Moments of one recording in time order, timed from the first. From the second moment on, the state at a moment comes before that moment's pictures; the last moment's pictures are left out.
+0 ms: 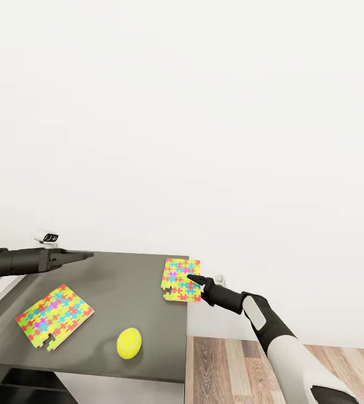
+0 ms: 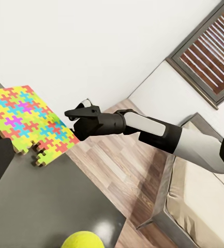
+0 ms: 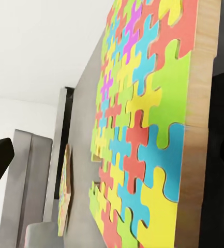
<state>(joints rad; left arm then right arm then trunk) -0.65 0.54 0.11 -1.31 0.26 1.03 -1.57 -0.73 0.08 -0.18 -0.51 -0.51 0.71 0.74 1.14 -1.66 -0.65</state>
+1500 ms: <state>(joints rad) -0.65 0.54 0.11 -1.31 0.26 1.04 -1.57 -0.73 0.08 -0.18 -0.51 -0.51 0.71 0.74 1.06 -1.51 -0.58</state>
